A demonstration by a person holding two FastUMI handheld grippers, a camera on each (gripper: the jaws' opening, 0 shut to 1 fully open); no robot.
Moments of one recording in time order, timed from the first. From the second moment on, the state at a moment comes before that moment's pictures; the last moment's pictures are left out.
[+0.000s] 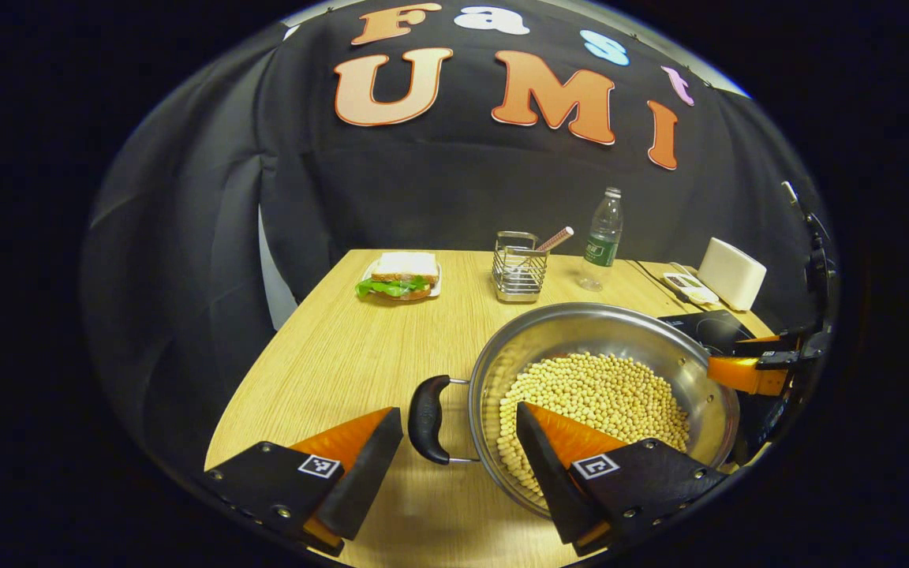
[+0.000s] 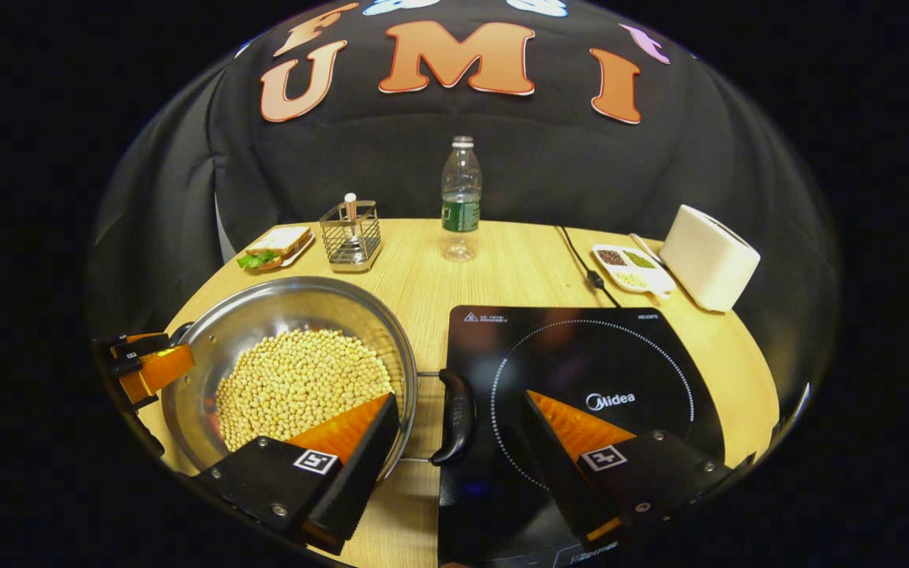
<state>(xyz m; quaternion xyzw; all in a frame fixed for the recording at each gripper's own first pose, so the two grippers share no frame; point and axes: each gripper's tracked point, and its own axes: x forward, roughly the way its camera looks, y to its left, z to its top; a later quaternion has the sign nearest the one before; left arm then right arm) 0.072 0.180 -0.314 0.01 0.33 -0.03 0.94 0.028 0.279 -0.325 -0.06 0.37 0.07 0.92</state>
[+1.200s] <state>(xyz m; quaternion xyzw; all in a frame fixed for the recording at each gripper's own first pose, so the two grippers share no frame) 0.058 0.149 -0.264 0.00 0.31 0.00 0.95 0.032 0.260 -0.280 -0.02 0.34 0.08 0.94</state>
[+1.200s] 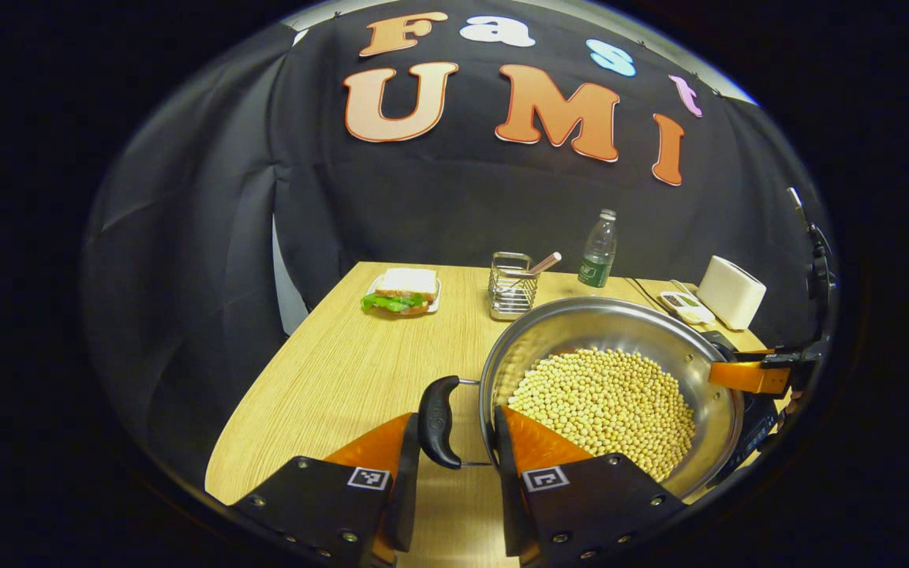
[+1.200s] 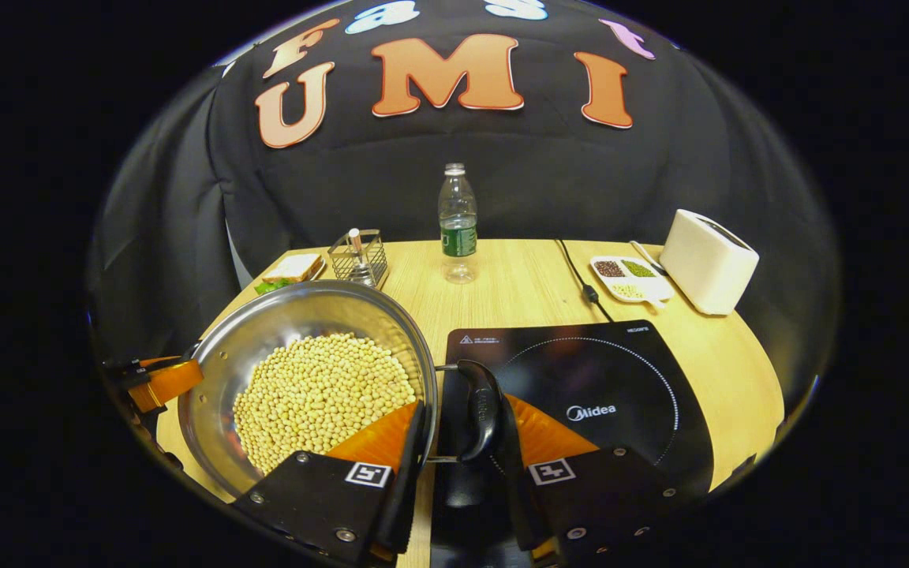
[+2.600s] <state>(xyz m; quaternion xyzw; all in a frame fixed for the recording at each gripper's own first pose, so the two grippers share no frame) 0.077 -0.102 -0.242 0.05 0.31 -0.12 0.94 0.021 0.020 -0.245 0.05 0.33 -0.03 0.94</state>
